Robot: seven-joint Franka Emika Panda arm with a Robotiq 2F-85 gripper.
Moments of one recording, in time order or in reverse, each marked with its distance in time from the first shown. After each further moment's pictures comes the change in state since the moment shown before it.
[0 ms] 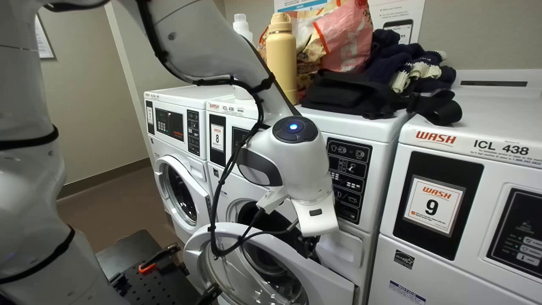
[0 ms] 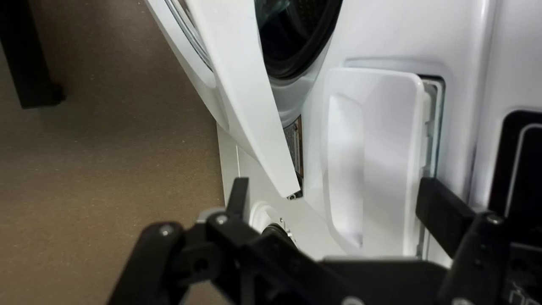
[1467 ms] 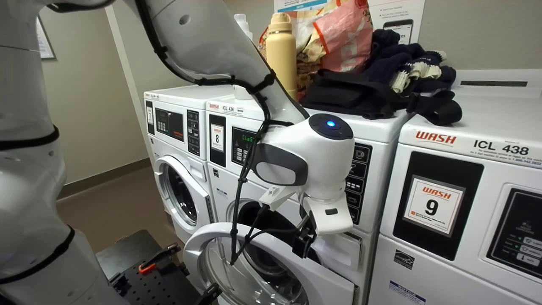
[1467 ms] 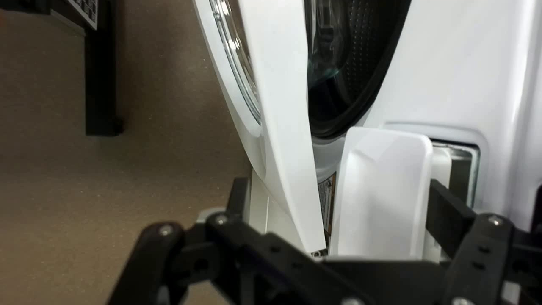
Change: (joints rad) arm -0.005 0.005 -0.079 0.060 -0.343 -0.312 0.150
